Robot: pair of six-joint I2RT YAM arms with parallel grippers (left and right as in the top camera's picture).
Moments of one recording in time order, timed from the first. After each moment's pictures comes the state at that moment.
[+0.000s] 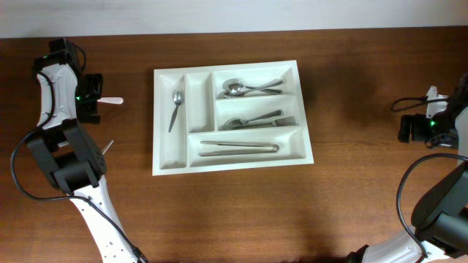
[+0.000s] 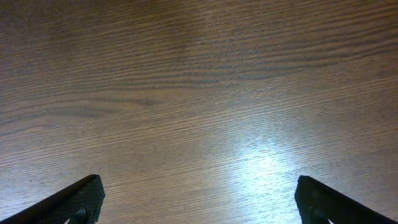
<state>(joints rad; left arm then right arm) 0.32 2.50 2.24 -1.18 -0.01 -1.26 -0.57 1.85 1.49 -1.02 0.00 -0.37</state>
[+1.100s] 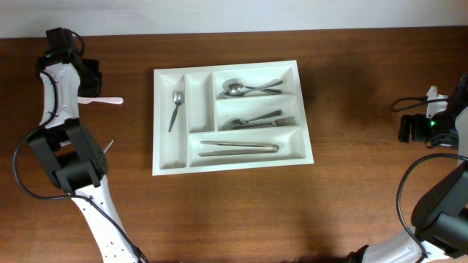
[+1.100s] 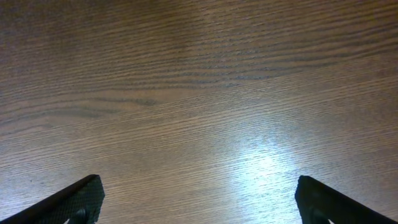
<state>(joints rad) 0.30 2.50 2.24 -0.90 0.06 -1.19 -0.57 1.85 1.49 -1.02 0.00 -0.37</state>
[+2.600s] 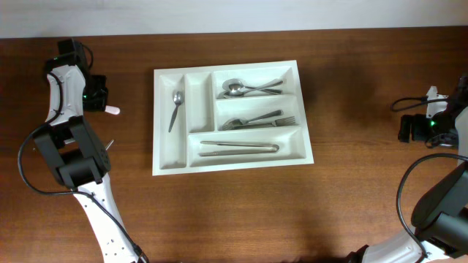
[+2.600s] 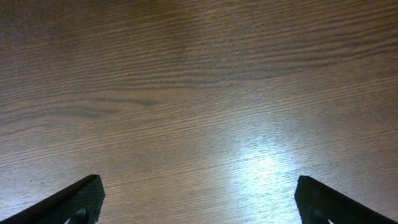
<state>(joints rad) 0.29 2.56 2.27 -1.10 -0.01 -1.21 -0.57 1.85 1.49 -1.02 0.00 -0.37</state>
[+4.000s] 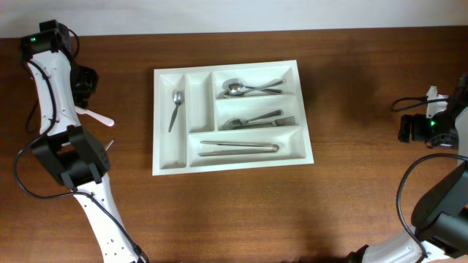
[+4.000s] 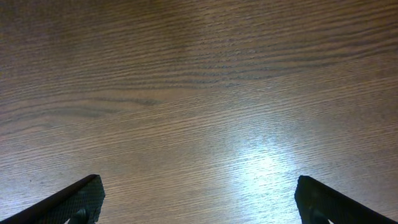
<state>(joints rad) 0.30 2.57 2.62 -1.53 -0.08 -0.98 -0.57 1.85 1.49 -1.02 0.00 -0.37</state>
